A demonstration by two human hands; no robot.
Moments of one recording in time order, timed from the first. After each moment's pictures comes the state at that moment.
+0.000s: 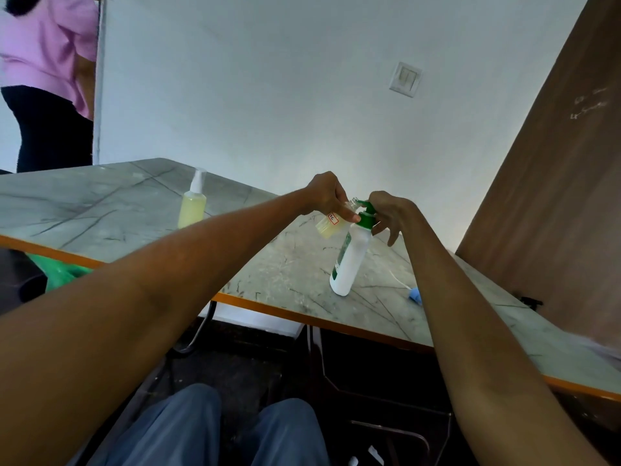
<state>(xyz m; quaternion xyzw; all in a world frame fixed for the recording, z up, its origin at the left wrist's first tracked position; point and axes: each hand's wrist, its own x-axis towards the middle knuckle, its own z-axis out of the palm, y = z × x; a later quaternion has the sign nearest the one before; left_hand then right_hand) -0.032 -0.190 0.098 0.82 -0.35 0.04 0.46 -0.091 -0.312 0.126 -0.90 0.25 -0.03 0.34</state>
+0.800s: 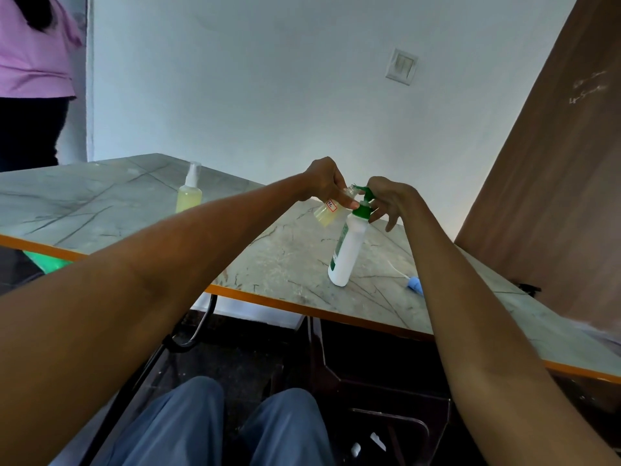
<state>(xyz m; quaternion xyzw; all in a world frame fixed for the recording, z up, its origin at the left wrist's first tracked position) -0.032 -0.192 0.107 0.82 -0.36 0.04 0.44 -0.095 -0.314 0.131 -0.90 0.24 -0.02 0.36</state>
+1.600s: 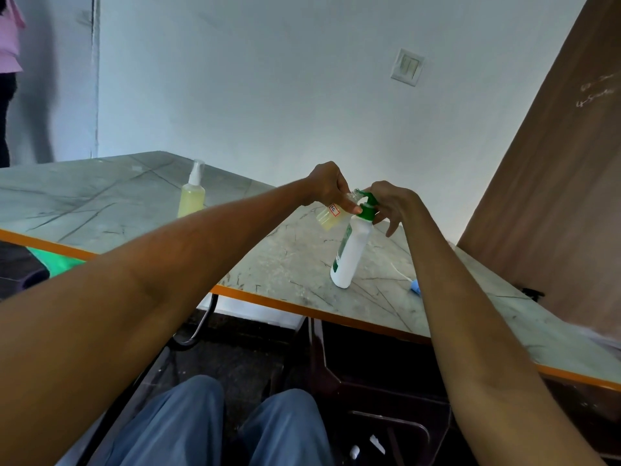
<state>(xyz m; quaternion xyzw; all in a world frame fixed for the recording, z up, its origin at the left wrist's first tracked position) -0.030 -0.192 0.099 0.82 -0.36 0.05 0.45 -0.086 -0.318 0.123 -0.90 0.24 -0.03 0.36</state>
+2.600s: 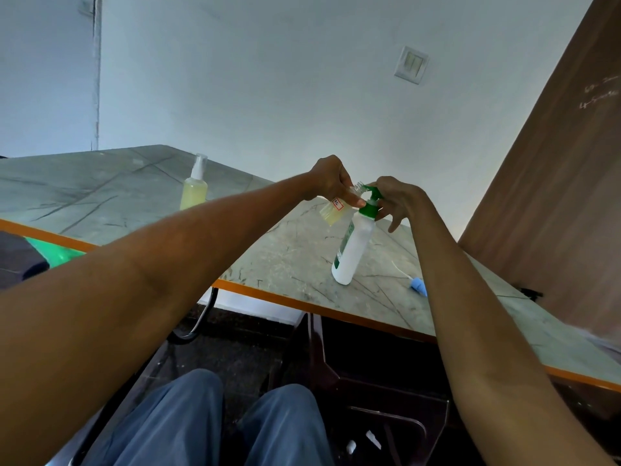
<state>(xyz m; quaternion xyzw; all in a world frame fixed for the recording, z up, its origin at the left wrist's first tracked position) -0.035 -0.190 0.102 0.81 -0.35 0.04 0.46 -0.088 -0.320 0.127 -0.90 0.23 -0.02 0.37</state>
